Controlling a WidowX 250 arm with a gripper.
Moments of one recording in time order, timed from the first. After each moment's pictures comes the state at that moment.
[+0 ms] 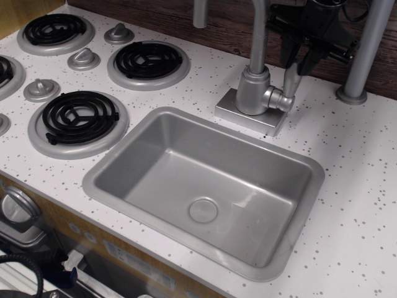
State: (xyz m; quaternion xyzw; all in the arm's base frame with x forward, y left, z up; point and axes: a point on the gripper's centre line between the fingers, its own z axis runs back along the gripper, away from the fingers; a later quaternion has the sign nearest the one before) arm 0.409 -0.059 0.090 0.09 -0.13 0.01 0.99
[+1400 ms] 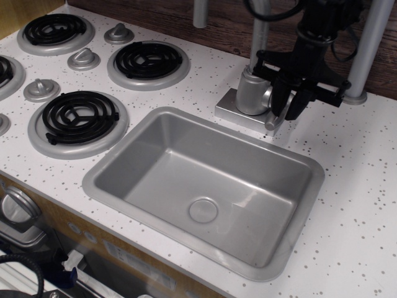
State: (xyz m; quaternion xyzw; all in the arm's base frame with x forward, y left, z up) arm 0.372 -0.068 0.066 0.07 -0.03 0.03 1.00
